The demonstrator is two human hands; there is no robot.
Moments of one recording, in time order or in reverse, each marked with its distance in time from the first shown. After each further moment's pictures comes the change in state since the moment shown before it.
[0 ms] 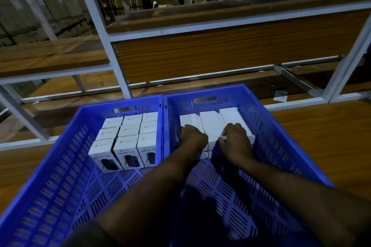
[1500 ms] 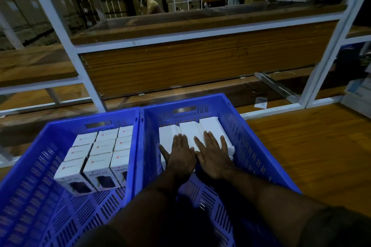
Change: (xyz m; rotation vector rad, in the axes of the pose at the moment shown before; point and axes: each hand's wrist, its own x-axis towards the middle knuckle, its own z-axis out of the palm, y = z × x) left_hand 0.013 -0.003 0.050 0.311 0.127 0.378; right_hand 0.026 0.039 0.030 -0.336 -0.299 -0.240
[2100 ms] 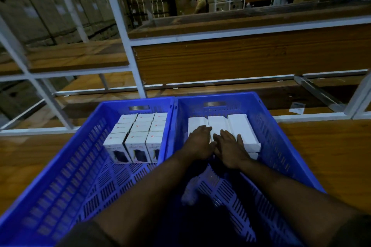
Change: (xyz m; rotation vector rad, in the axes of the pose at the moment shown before) left_hand -0.037 -0.017 -0.049 -0.227 0.076 0.146; right_hand -0.009 -0.024 -0.026 0.054 -0.099 -0.120
